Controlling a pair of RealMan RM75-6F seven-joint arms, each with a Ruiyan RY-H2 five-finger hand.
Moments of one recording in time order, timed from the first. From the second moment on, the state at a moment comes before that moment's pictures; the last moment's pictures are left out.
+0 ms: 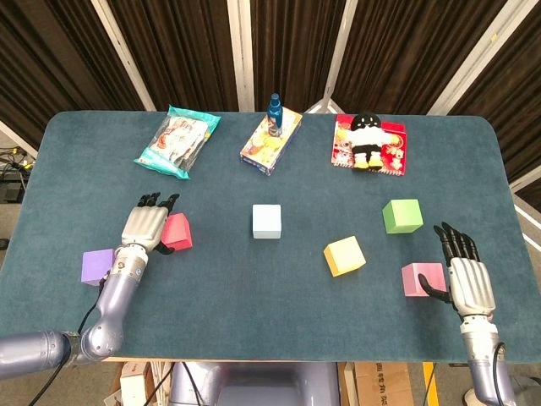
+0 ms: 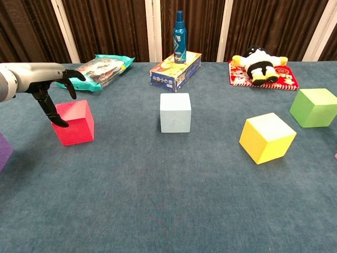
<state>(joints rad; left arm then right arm) -0.80 -1.43 -0.24 -1.71 0.51 1.10 0.77 0.19 -1.27 0.14 -1.64 -1.33 1.35 0.00</state>
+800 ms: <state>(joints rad) -0.83 -1.47 -0.21 -1.64 0.53 1.08 0.70 0.18 -1.26 0.14 -1.66 -1.31 1.34 0.02</state>
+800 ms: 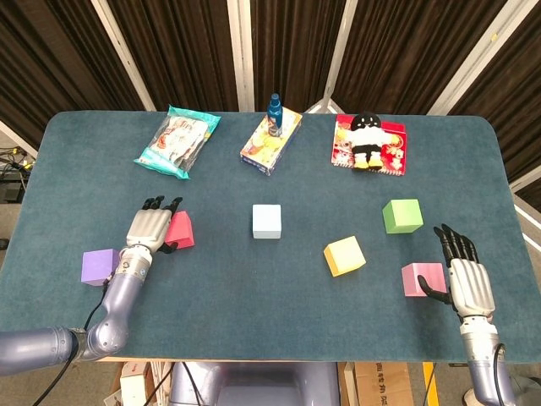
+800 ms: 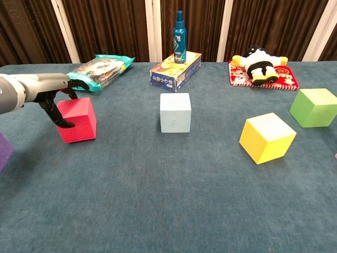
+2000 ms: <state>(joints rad) -1.07 -1.68 -0.27 -1.38 0.51 0.91 0.67 0.19 -1.26 0.15 -1.65 -1.28 1.32 0.03</state>
